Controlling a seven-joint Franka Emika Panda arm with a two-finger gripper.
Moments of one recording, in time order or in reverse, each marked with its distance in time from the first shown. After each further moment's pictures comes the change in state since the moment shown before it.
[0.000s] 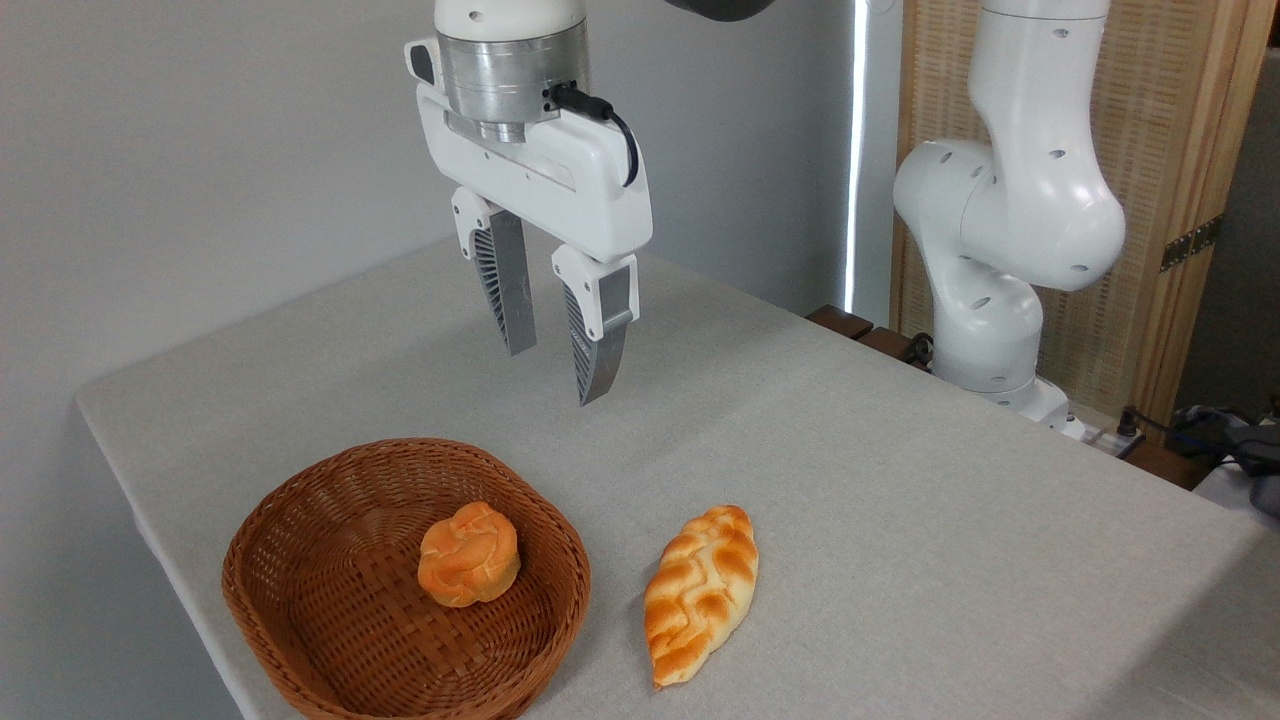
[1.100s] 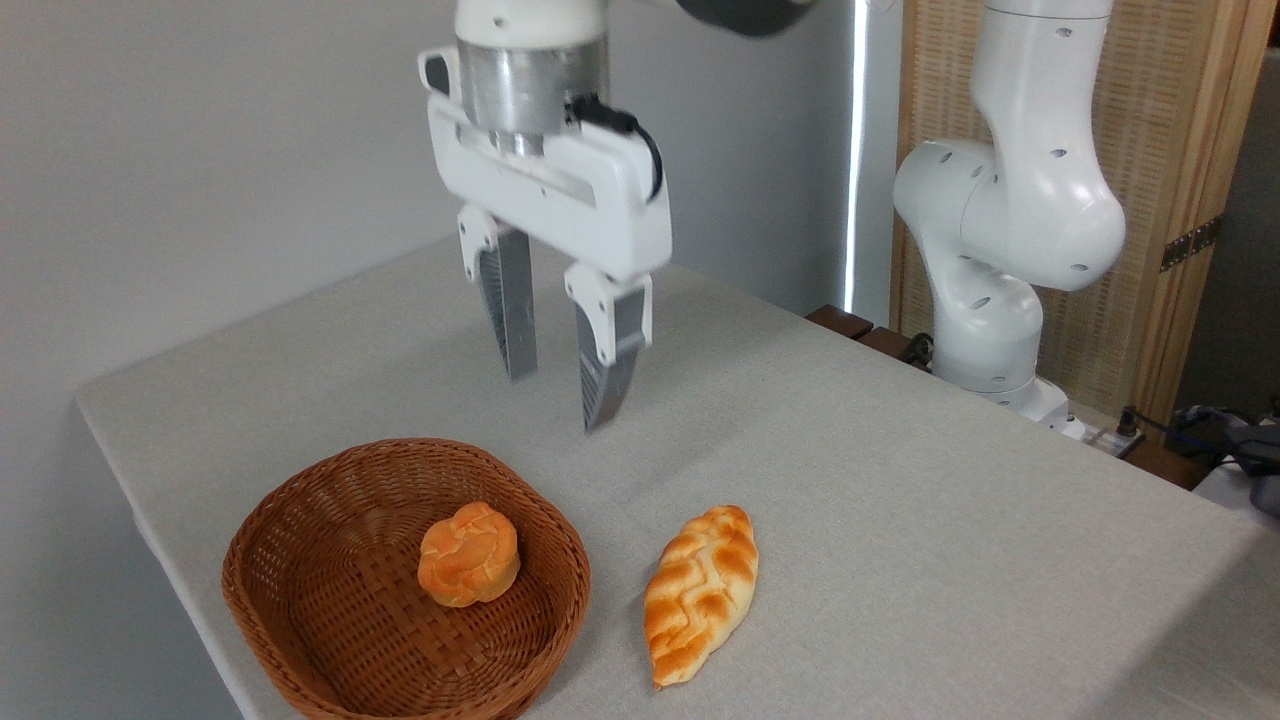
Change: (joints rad) arm 0.002 -0.026 0.031 -0.078 0.037 0.132 0.007
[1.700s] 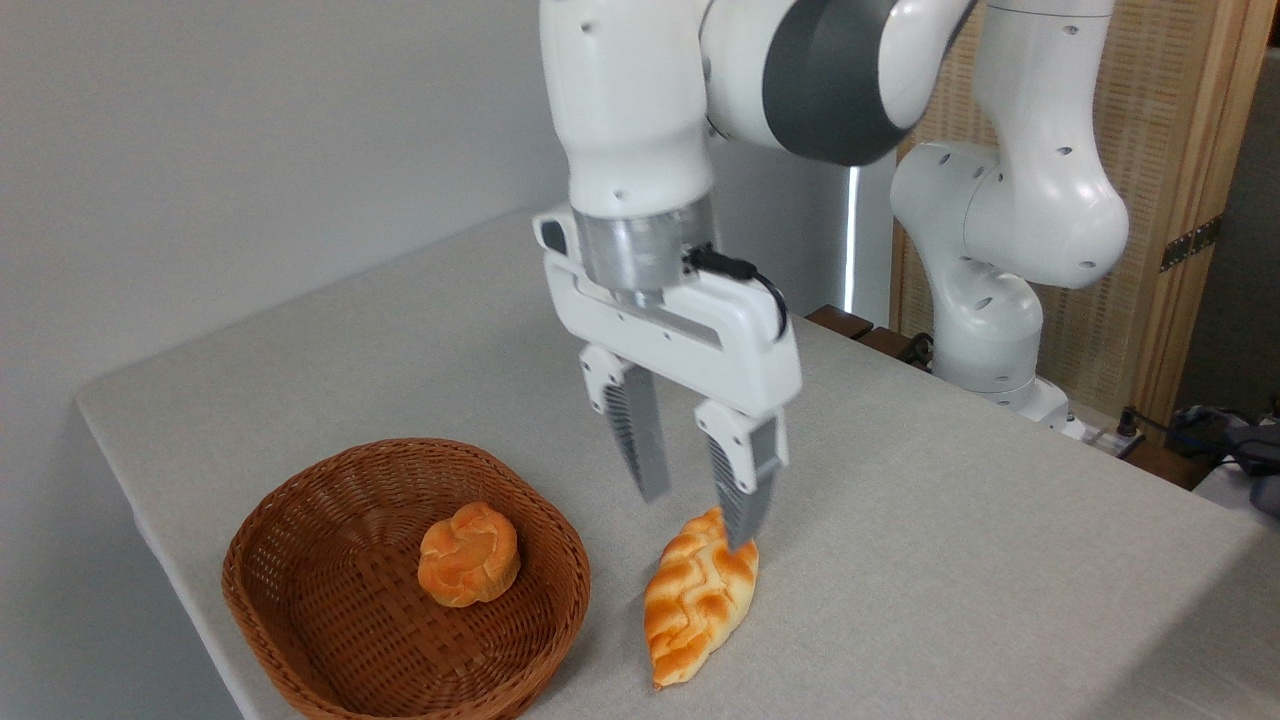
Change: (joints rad) arm 0.074 -0.023 0.041 -0.218 0.142 0.083 0.083
